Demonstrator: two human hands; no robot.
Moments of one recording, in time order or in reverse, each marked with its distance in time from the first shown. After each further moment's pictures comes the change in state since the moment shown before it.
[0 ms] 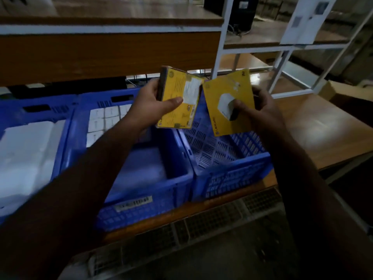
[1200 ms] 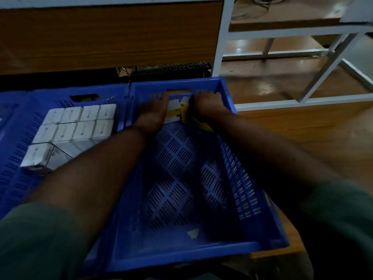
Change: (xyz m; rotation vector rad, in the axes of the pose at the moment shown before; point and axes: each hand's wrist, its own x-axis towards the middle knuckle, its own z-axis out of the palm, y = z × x) left_hand 0.272 -0.167 0.126 1.341 -0.060 -0.152; right_hand 0.314 0.156 0.074 -1.236 -0.662 -0.250
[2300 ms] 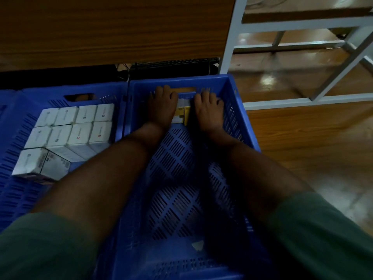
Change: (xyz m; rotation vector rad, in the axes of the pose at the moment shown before) left_hand 0.024 0.011 0.030 0.123 0.318 0.015; right_hand 0.028 -0.006 0.077 -0.071 0.363 0.094
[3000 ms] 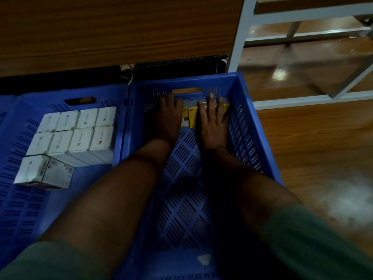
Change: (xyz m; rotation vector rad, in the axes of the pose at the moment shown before) left_hand -0.010 0.009 0.032 0.084 0.143 -0.087; right_hand -0.017 -0.002 0.083 0.127 0.079 0.056
